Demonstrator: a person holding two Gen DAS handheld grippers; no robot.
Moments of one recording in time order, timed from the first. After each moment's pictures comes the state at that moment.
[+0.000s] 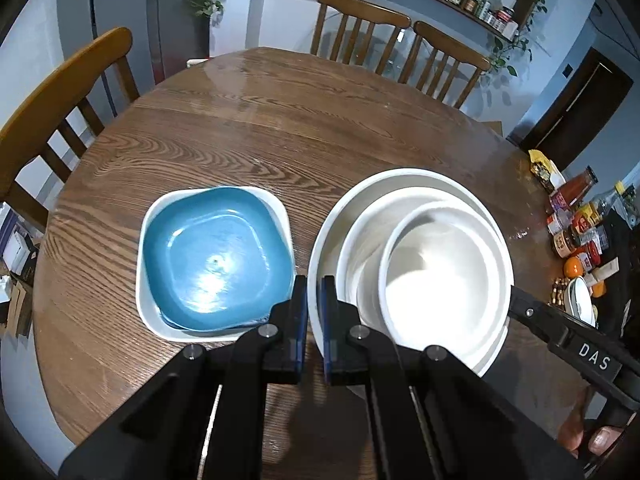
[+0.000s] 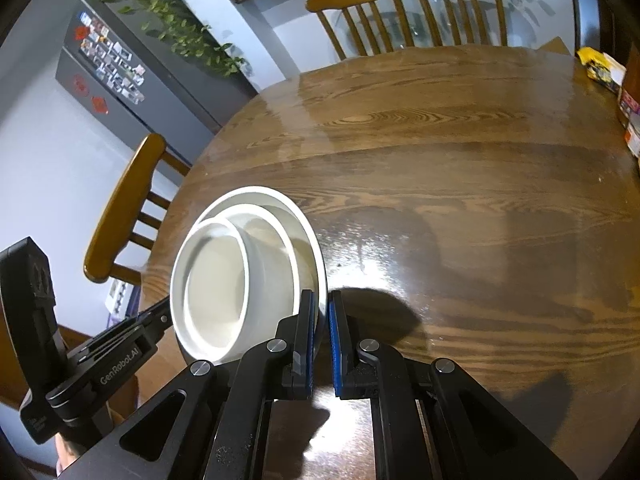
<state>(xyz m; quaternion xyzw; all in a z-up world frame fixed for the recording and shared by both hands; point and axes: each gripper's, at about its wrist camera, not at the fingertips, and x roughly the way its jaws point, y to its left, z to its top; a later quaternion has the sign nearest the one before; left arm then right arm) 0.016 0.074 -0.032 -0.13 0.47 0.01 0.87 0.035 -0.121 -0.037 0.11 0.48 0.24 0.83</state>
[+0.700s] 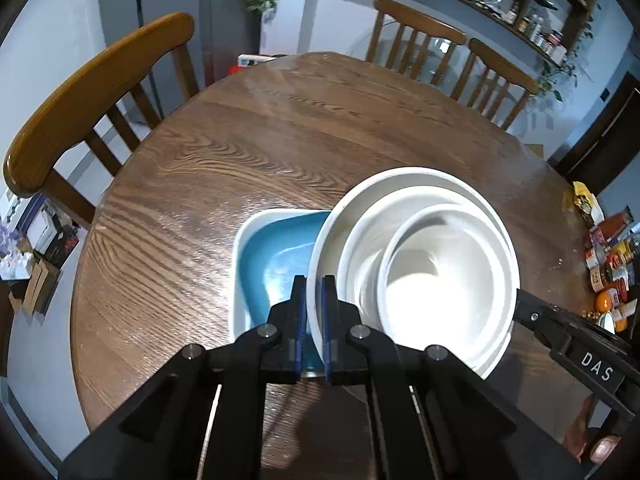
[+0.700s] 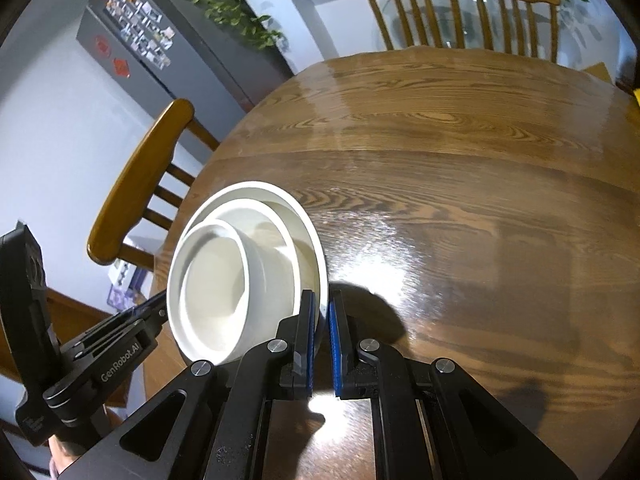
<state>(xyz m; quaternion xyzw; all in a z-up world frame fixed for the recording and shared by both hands) 0.022 0.147 -0.040 -0.15 0.47 0.08 0.86 0.057 -0.032 -0.042 0.07 0.50 0.29 0.82</state>
